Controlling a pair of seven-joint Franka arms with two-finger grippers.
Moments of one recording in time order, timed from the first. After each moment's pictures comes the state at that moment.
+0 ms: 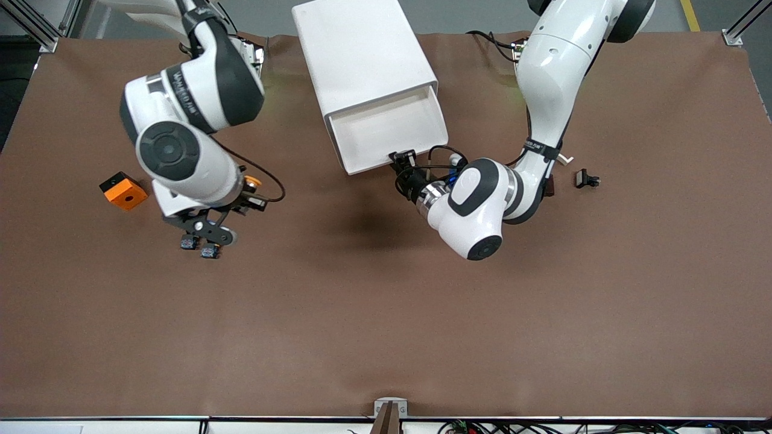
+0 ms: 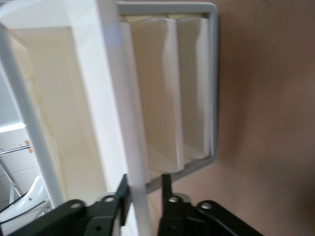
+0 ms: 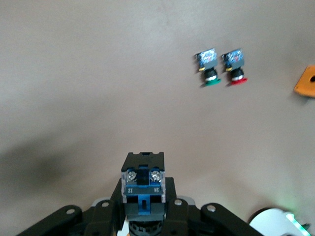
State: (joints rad) left arm -0.57 0.78 0.05 -1.31 -0.93 1.46 -2.25; right arm 0.44 0.36 0.01 -1.43 -0.03 1.55 0.88
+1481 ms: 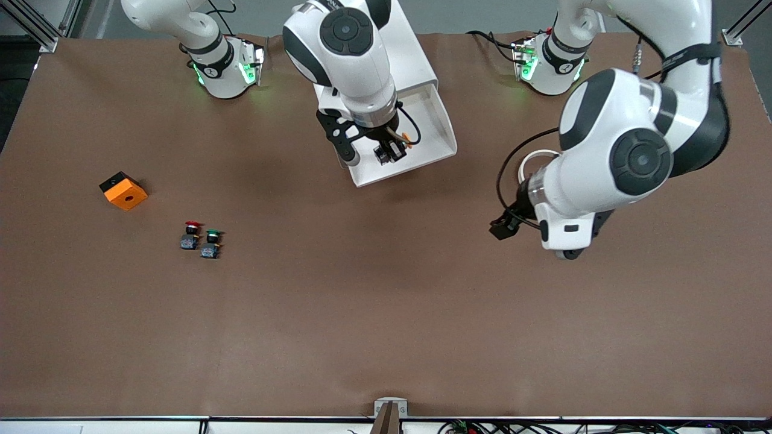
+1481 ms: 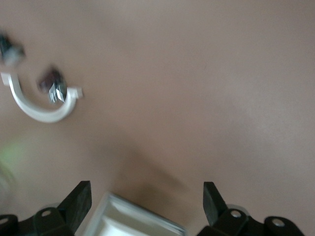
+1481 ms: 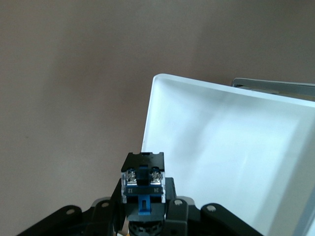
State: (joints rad) left arm -0.52 0.45 0.20 -1.21 -0.22 1.52 -1.06; right arm 0.81 0.40 0.01 -1.42 0.16 1.88 1.83
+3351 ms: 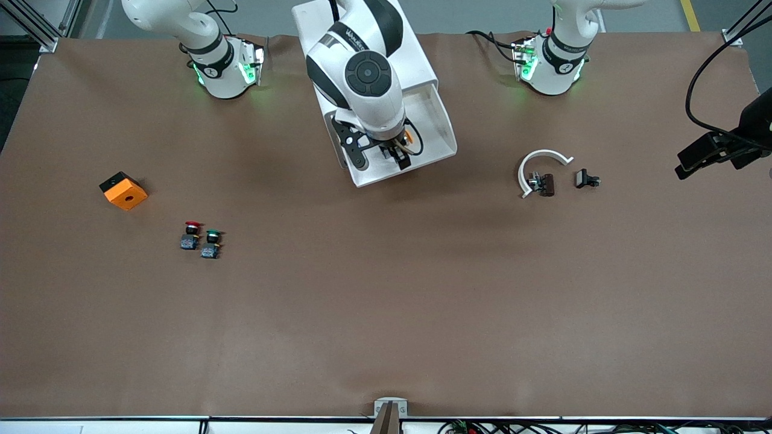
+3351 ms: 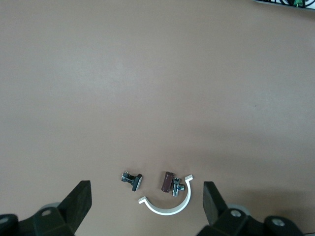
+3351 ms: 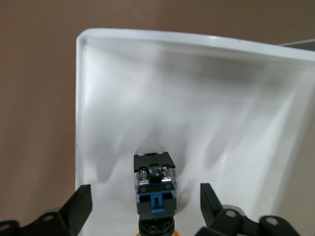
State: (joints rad) left arm -0.04 0.04 0.00 -1.48 0.03 1.58 -0.21; right arm 0.85 0.44 0.00 -1.51 0.24 1.89 1.88
